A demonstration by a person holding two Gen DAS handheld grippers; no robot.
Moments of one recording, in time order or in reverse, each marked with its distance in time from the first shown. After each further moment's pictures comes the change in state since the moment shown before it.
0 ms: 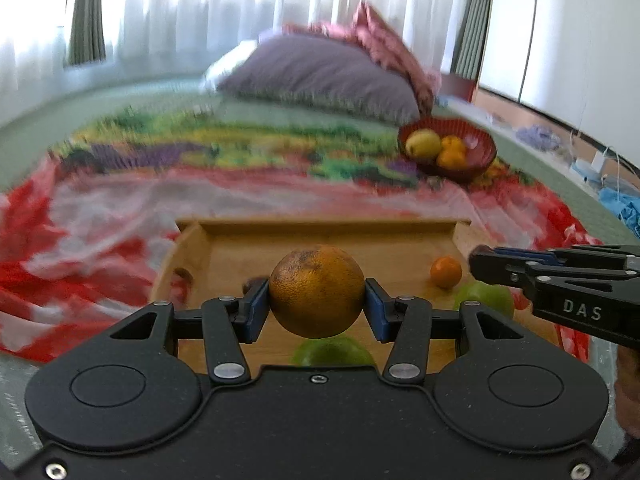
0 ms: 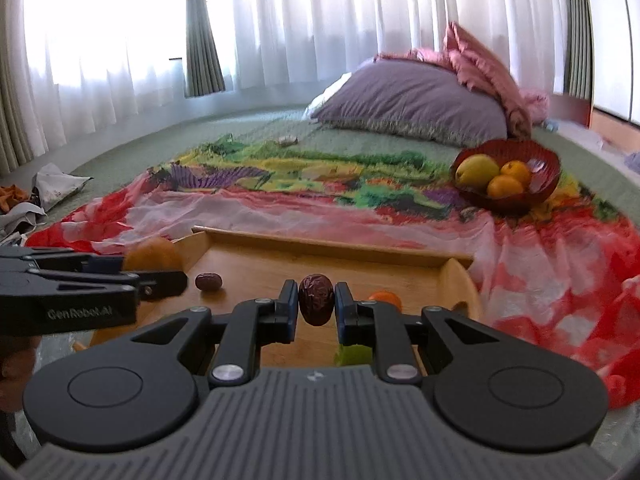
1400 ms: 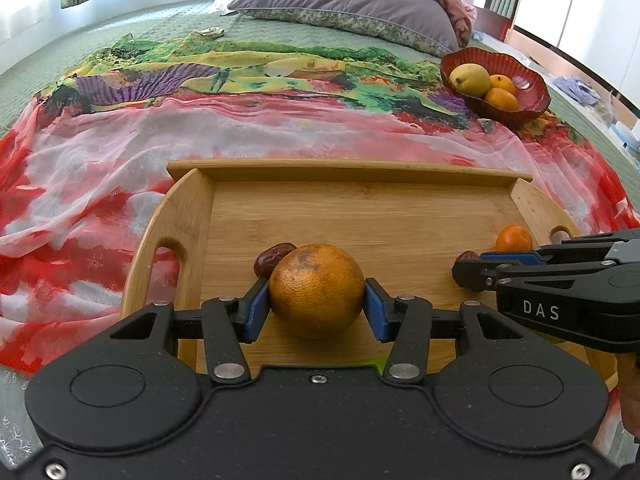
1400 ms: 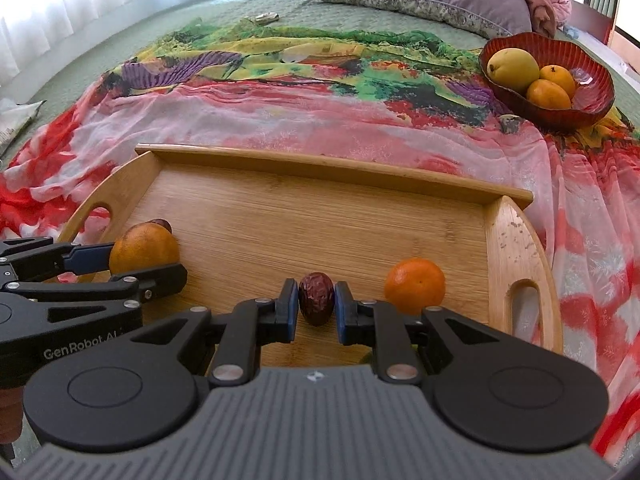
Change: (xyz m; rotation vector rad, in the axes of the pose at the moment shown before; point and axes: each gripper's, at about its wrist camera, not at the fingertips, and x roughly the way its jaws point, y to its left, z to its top) left arm 0.081 0.019 0.011 -0.025 0.213 0.060; right arm 0.117 0.003 0.016 0.026 0.388 -0.045
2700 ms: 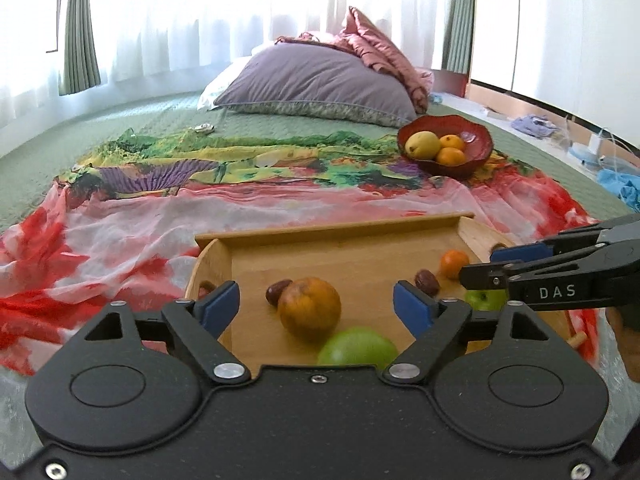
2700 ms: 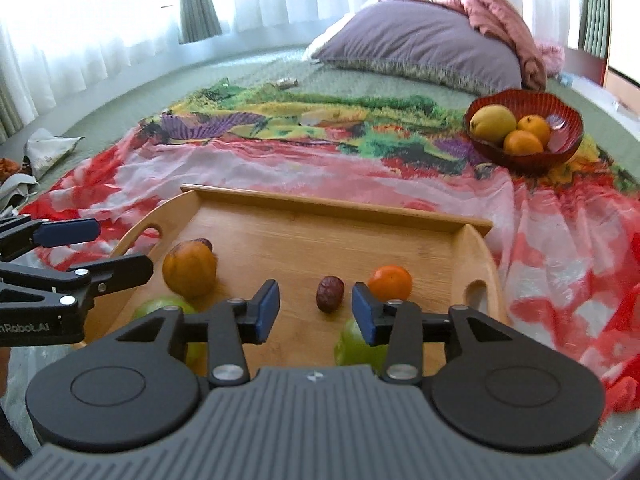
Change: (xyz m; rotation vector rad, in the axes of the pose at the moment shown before) left arm -0.106 -0.007 -0.043 0.114 -0.282 -0.027; right arm -0.079 -0.010 -0.036 -0.036 -0.211 0.046
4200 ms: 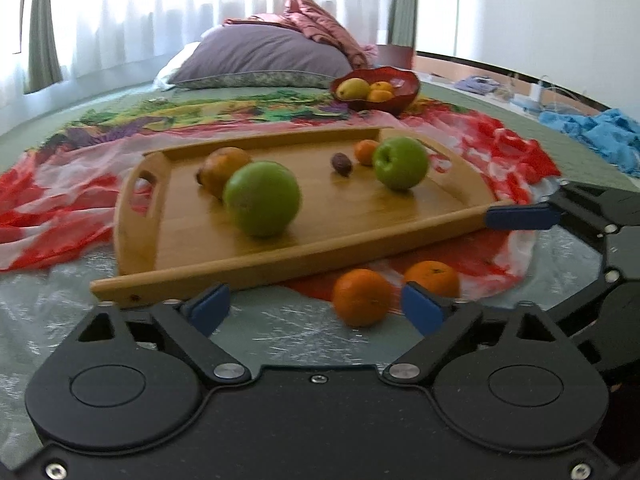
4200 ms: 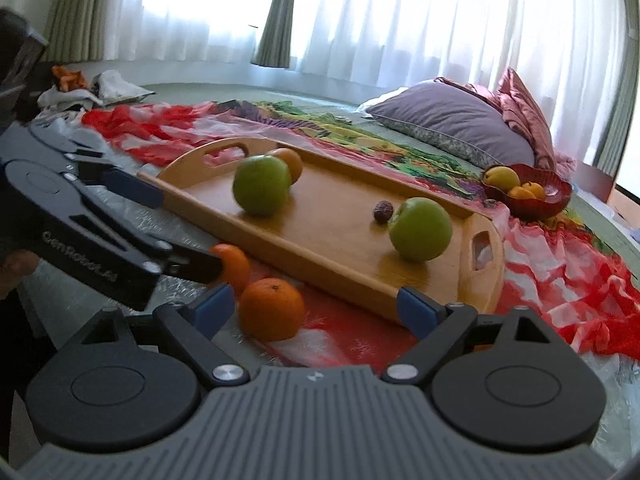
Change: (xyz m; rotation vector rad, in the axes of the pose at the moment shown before) left arm -0.046 -0.047 -0.121 0.083 0.034 -0.126; right arm -0.072 0.054 -0.157 -0.324 -0.220 -0.017
